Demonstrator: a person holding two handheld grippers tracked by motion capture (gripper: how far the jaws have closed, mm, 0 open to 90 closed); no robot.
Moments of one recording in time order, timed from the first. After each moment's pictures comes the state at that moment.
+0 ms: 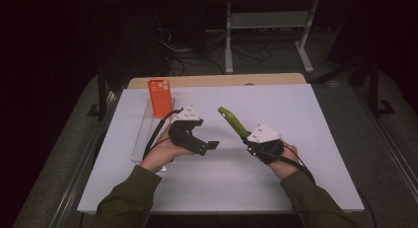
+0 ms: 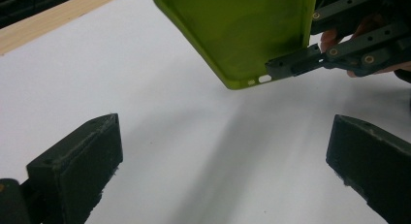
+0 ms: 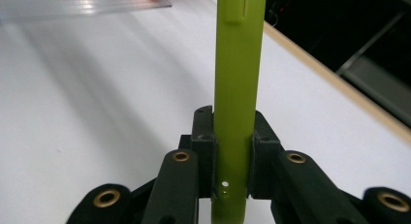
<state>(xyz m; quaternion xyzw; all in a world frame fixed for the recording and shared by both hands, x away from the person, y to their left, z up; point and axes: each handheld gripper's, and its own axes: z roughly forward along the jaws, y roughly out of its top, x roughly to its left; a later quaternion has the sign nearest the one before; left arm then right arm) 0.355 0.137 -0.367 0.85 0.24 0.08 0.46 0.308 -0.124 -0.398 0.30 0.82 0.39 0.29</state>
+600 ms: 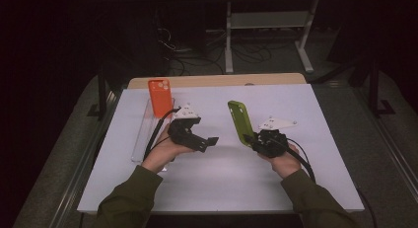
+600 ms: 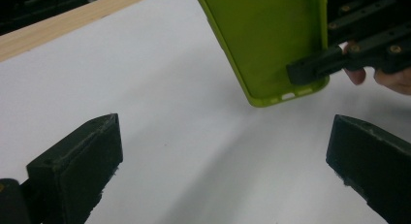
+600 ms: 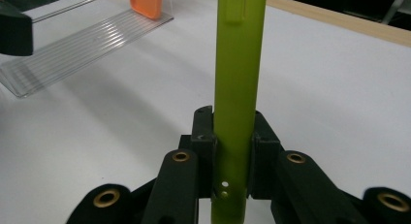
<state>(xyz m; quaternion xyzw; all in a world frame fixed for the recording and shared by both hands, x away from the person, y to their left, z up) 0.359 0.140 -0.368 0.83 0.28 0.10 0.47 0.321 -0.142 -0.397 0.39 0.79 0.44 0.18</state>
